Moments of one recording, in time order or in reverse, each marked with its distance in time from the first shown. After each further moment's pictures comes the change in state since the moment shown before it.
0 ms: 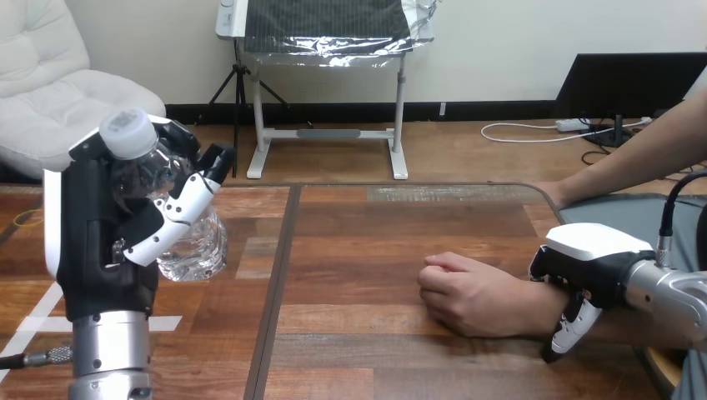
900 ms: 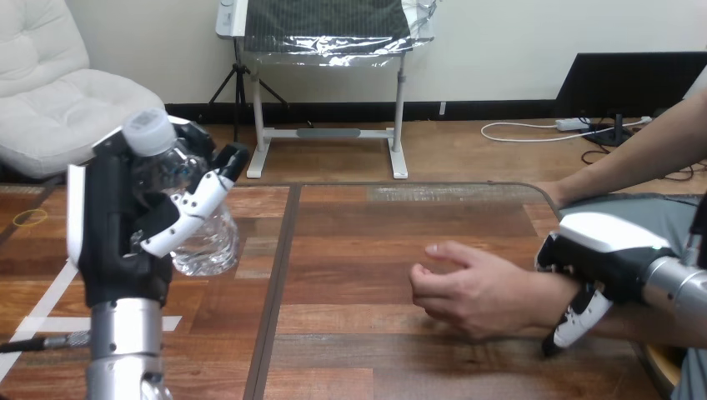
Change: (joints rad) left arm -0.077 0.008 -0.001 0.126 0.002 -0.024 -0.019; right arm 0.070 -0.048 -0.081 -0.093 0.136 -0.036 0.003
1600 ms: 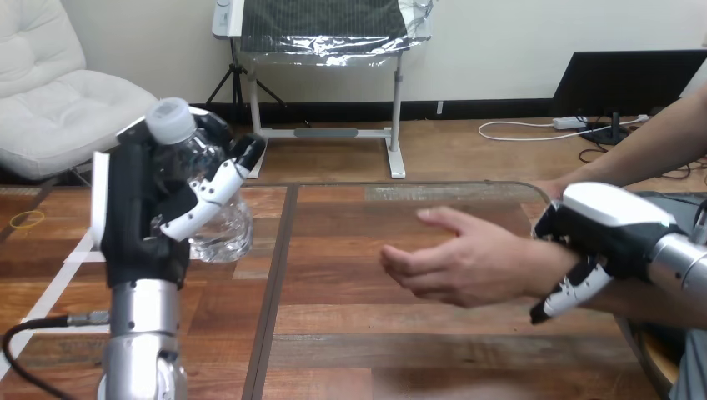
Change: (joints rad) left arm -0.098 -0.004 -0.002 0.133 -0.004 -0.031 -0.020; right arm 0.008 -0.011 -0.062 -0.108 0.050 0.021 0.019
